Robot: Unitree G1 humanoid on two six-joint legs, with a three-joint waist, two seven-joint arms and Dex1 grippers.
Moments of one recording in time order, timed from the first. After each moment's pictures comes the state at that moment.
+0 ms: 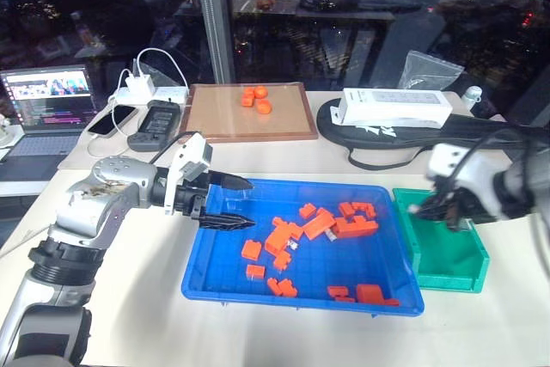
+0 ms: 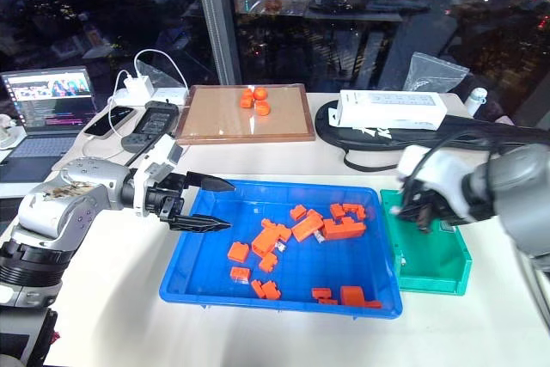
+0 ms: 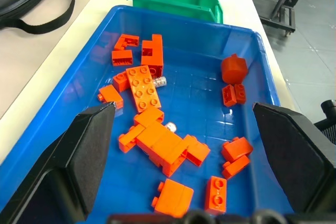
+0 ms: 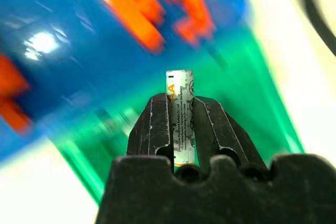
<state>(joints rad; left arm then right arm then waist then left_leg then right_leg) -0.64 0.78 -0.10 -0.09 -0.55 0.64 -1.34 -0.41 -1.36 0.03 -0.34 0.17 0.99 1.23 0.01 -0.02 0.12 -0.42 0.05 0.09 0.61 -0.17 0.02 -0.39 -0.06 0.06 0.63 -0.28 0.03</state>
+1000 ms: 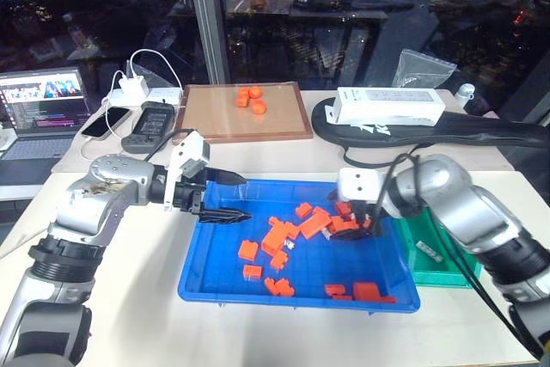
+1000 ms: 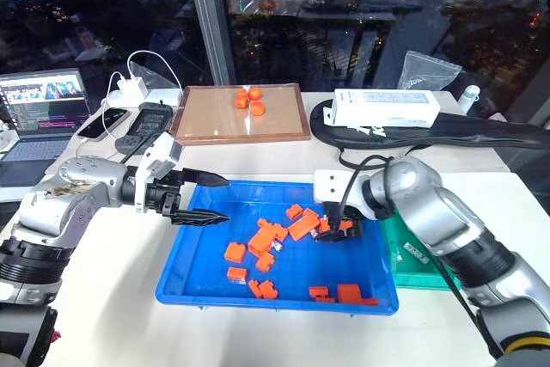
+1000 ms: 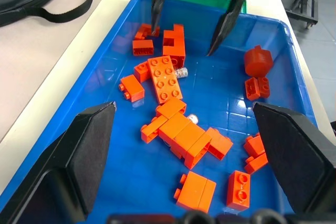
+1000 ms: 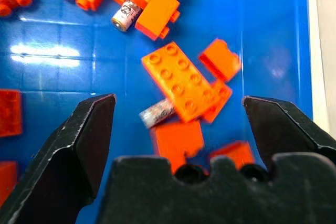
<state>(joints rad) -0.60 0.81 -0.09 -0.11 -0.52 0.65 -1.29 -0.82 -0.83 0.54 -0.05 -0.03 0.39 1.24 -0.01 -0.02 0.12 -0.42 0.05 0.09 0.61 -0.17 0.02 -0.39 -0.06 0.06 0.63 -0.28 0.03</state>
